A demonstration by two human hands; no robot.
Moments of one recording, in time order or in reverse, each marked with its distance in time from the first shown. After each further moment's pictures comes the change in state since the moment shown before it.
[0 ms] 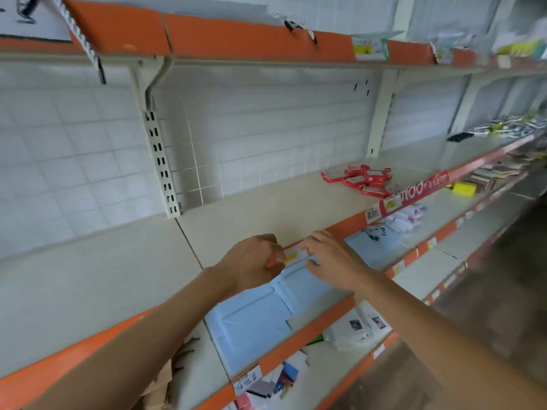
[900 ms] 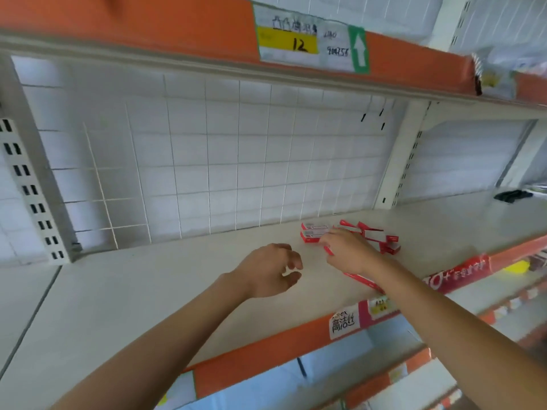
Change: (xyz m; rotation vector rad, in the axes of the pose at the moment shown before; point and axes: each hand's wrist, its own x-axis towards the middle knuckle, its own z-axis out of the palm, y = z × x) left_hand 0.298 0.002 0.047 -0.065 0.101 -0.111; right_hand 0.211 0.290 -0.035 -0.230 -0.177 -0.011
